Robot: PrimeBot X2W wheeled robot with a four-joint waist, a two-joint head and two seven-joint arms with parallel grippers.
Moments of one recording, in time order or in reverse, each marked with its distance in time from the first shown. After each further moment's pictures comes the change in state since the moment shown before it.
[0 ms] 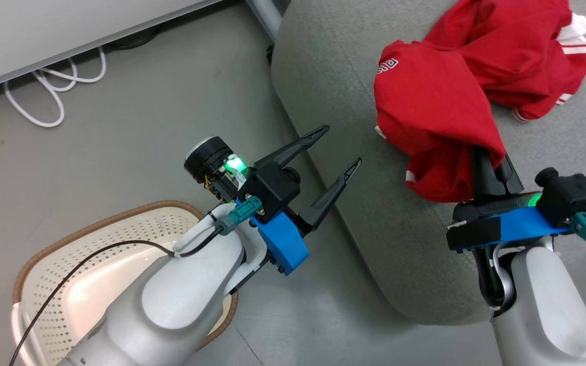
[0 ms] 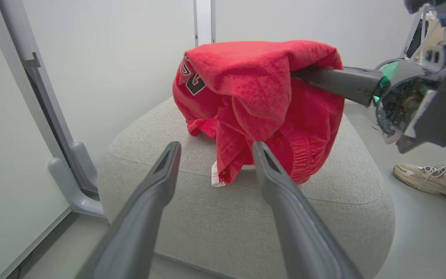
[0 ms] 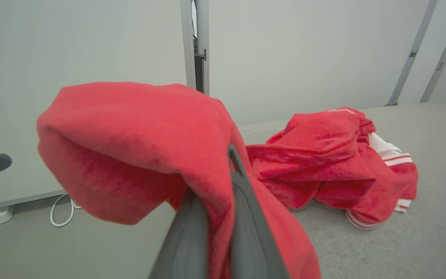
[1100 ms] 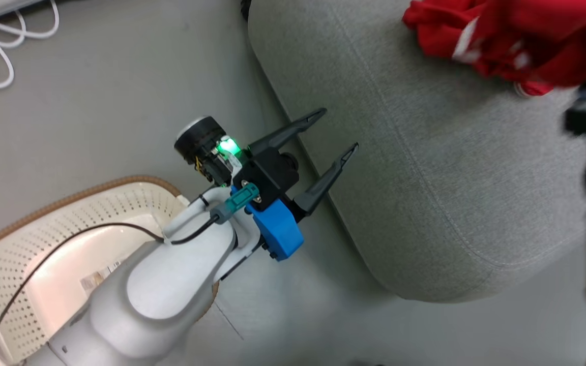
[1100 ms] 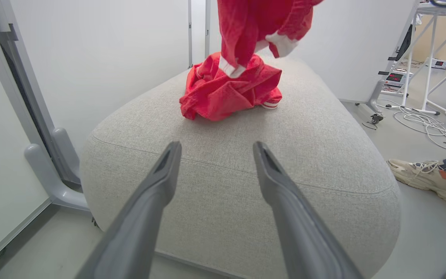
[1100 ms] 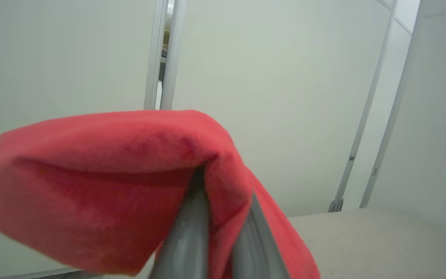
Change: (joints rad) left arm -0.043 0.045 -0.027 -0.054 -0.002 0.017 0.039; right arm -0.221 -0.100 -0.136 -0.145 0.016 0.000 0.000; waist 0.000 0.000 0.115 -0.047
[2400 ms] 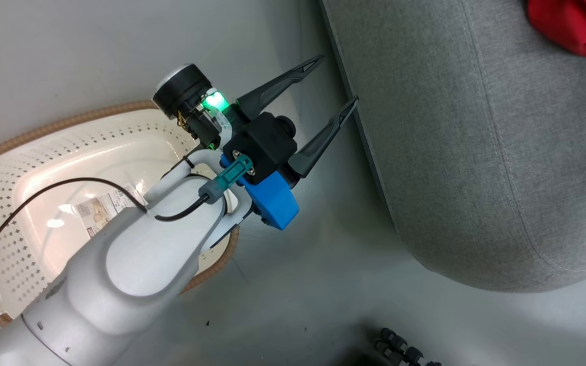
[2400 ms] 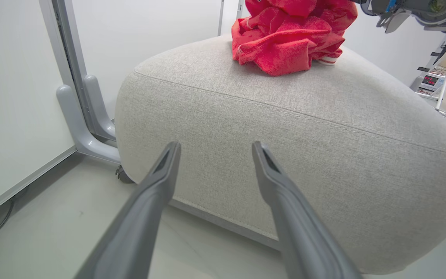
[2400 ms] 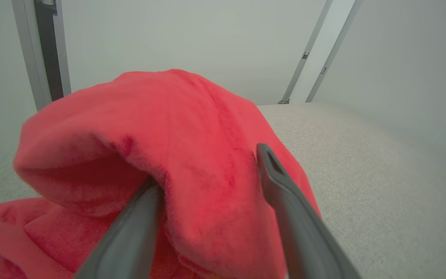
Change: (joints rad) left arm -0.124 0.061 -0.015 -0.080 0.034 0.027 0.021; right arm -0.175 -0.165 -0.294 0.420 0.010 0.000 0.000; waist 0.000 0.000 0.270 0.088
